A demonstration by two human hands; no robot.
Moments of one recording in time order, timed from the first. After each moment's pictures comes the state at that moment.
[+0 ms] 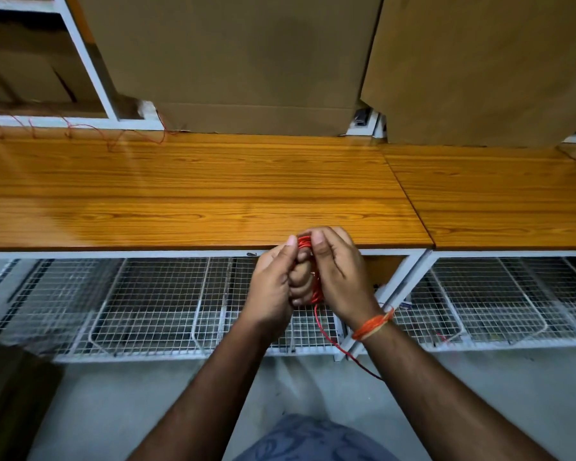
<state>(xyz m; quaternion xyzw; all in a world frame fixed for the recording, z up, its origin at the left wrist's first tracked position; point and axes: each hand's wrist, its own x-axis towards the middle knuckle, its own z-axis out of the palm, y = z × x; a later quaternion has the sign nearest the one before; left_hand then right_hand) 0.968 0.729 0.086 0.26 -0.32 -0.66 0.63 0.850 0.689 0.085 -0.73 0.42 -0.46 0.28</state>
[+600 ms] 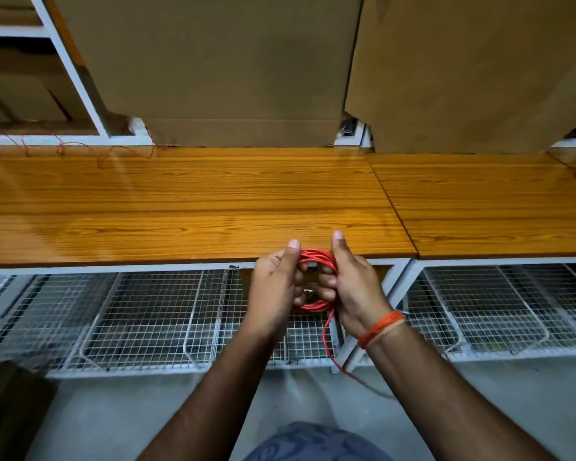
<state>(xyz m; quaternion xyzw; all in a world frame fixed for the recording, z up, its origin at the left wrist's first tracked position) 0.918 0.716 0.109 0.46 -0.36 -0.54 0.60 0.810 0.683 0.104 -0.41 0.47 -0.46 0.63</state>
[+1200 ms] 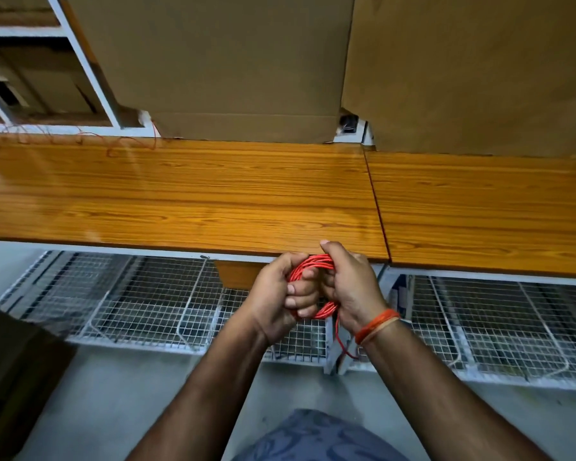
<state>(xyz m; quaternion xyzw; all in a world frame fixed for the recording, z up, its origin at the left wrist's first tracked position) 0.819 0.690 0.105 0.35 -0.18 -0.75 0.54 0.707 0.641 0.097 -0.42 0.46 -0.44 0.65</state>
